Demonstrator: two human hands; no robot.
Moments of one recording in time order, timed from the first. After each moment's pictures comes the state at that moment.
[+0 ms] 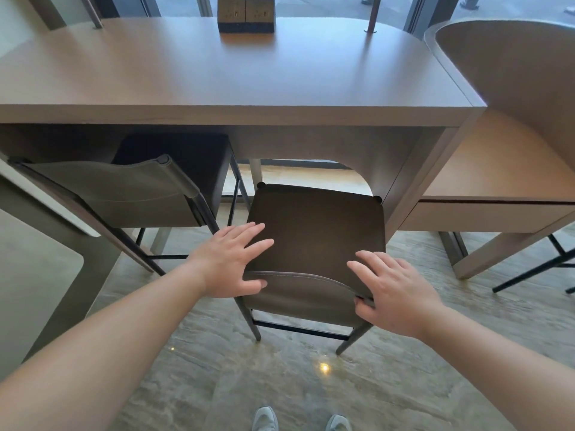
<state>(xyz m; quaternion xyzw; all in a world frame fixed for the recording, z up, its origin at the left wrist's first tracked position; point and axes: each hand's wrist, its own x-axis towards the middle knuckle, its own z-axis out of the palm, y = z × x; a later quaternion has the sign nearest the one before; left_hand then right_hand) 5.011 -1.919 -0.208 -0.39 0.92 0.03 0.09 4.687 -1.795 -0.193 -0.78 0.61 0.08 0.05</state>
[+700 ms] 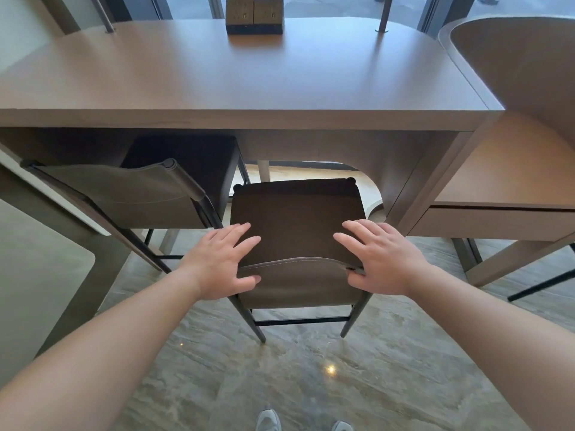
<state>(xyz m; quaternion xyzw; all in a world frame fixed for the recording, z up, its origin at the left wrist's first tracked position) 5.020 -1.925 -0.204 -0.47 0.87 0.03 0.12 4.681 -1.875 -0.187 -0.83 0.55 0.07 0.01</state>
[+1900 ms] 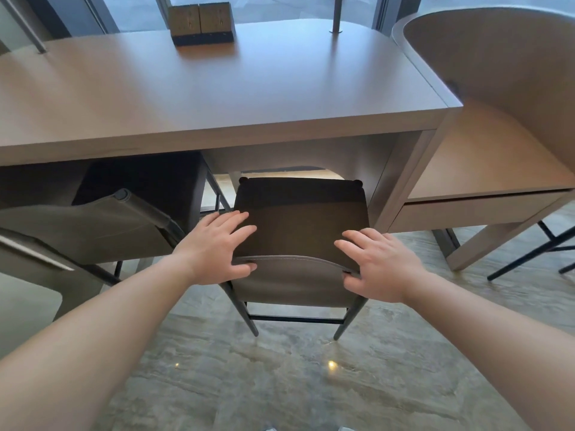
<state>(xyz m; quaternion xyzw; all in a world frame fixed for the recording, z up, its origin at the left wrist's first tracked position) 4.963 -2.008 -0.192 -0.39 0.91 0.00 0.09 4.640 -1.887 -0.206 -0.77 0.63 0.06 0.04</state>
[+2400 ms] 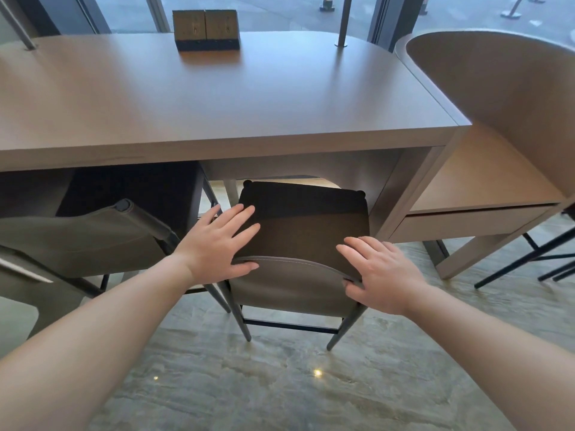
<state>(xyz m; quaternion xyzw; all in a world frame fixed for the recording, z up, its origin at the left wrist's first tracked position) 4.987 -2.044 -0.192 -0.30 0.95 -0.11 0.02 4.672 -1.900 -0.201 -0.75 0.66 0.05 0.01</state>
